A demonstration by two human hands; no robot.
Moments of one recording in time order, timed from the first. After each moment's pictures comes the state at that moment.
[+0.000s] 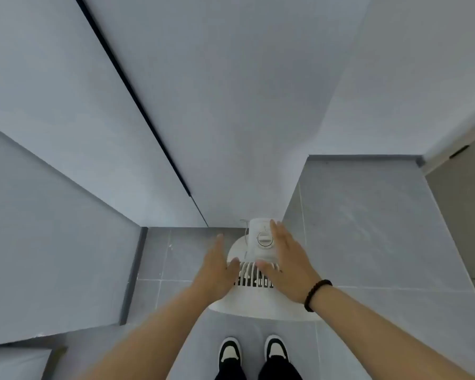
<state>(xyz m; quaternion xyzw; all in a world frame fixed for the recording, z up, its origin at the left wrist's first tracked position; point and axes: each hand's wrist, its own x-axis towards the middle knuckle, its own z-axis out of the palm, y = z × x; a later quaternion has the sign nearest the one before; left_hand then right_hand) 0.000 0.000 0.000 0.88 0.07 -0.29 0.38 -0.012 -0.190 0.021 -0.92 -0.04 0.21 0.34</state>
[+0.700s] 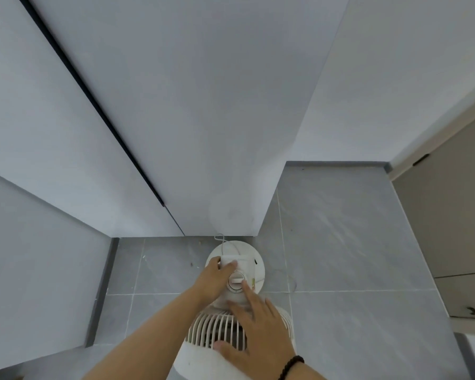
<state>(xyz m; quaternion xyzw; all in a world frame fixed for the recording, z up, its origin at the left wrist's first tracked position) 0.031 -0.042 -0.031 0.77 0.17 -0.38 0.49 -0.081 -0.163 0.014 -0.94 -0.05 0.24 0.23</state>
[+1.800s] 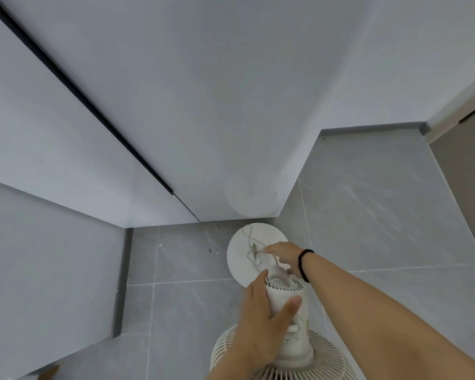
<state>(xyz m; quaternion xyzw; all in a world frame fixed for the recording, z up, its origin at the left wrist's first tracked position) -0.025 -0.064 -0.053 0.76 0.12 -0.35 0.53 0.085 -0.195 -0.131 -0.65 0.36 0.44 0.51</state>
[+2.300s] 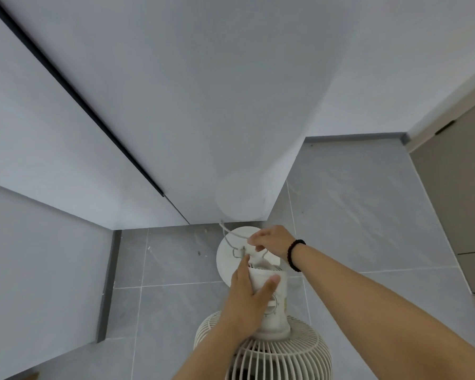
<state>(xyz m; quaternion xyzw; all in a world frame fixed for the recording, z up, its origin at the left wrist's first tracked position) -0.001 -0.068 -0.052 0.76 0.12 -0.35 0.52 0.092 -0.200 -0.071 -0.74 0.22 0.34 0.54</state>
